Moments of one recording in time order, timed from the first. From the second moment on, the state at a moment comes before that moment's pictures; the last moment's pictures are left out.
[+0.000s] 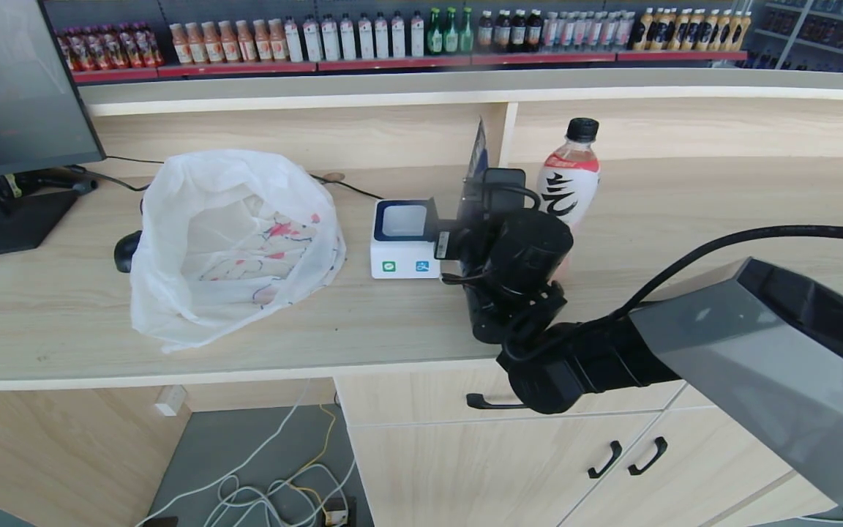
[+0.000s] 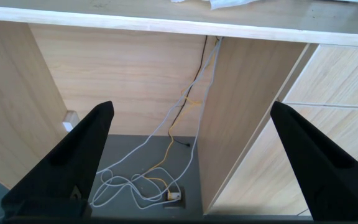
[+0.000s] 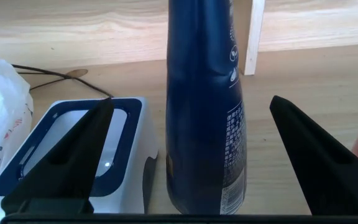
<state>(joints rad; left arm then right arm) 0.00 0.00 0.00 0.00 0.00 -0.02 0.70 2.29 -1.44 -1.22 -0.63 -0.15</state>
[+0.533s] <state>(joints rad) 0.00 0.00 0.00 0.00 0.00 -0.02 0.71 2.30 -1.45 -1.21 -0.63 -0.15</state>
